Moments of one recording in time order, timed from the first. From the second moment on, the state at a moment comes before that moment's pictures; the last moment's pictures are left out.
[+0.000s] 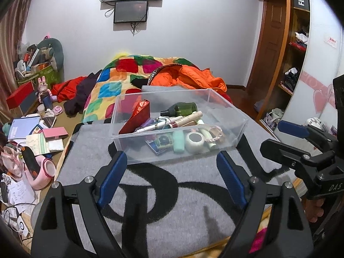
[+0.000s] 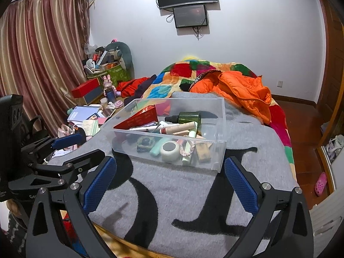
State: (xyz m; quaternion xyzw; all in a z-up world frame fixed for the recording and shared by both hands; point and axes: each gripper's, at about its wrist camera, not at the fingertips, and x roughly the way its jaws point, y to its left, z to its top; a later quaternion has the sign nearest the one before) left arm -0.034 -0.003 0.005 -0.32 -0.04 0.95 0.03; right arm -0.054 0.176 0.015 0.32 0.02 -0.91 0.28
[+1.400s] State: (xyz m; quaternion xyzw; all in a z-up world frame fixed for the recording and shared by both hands) left arm -0.031 -0.009 0.012 -0.31 -0.07 0.95 0.03; right arm -0.051 0.183 0.020 0.30 0.03 -0.91 0.27
